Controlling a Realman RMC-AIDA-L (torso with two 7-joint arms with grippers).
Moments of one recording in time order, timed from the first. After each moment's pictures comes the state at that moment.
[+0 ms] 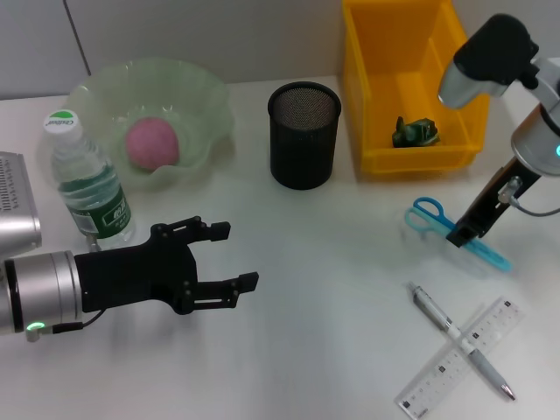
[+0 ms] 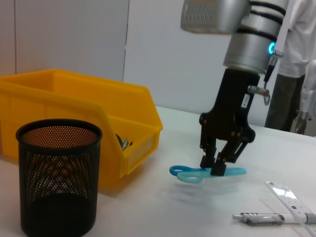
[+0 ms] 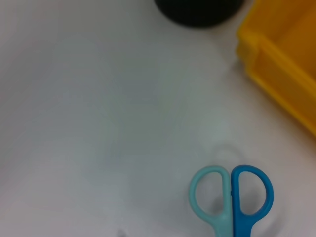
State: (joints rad) left arm -0.54 -2.07 1.00 0.46 1.76 1.41 -1.10; right arm 0.85 2.03 -1.03 -0.88 -2.84 -1.53 2.29
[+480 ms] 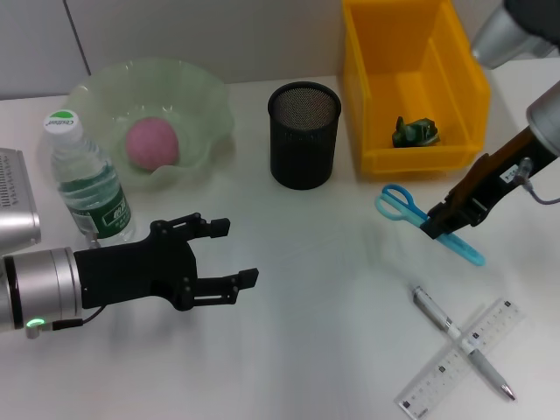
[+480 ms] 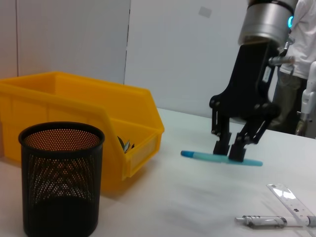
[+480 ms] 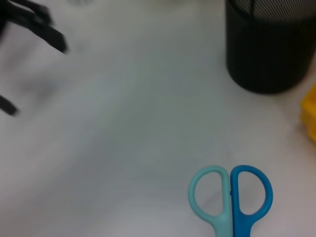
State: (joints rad) left arm -0.54 -2.07 0.99 0.46 1.75 1.41 -1.10; right arm 0.82 2.01 -0.88 -0.98 -2.67 -1.72 2.13
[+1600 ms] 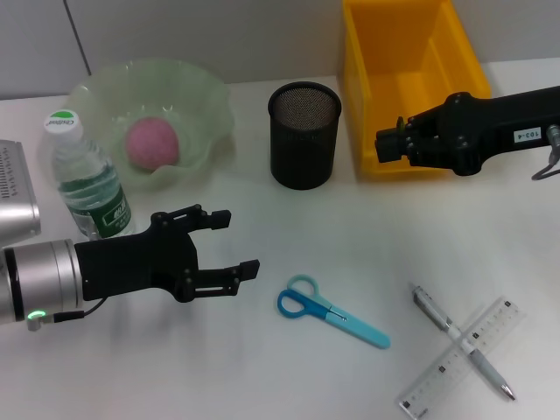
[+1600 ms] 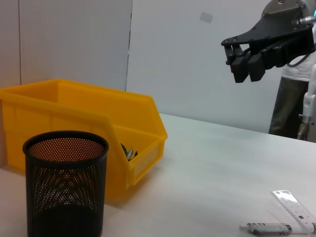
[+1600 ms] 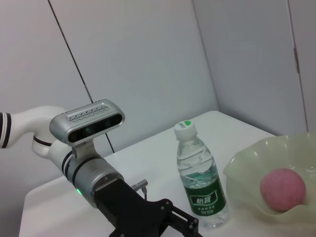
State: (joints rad) left arm -0.55 -2.07 0.99 0.46 1.74 1.40 -1.10; right arm 0.67 1.93 -0.71 -0.79 -1.99 -1.77 1.68
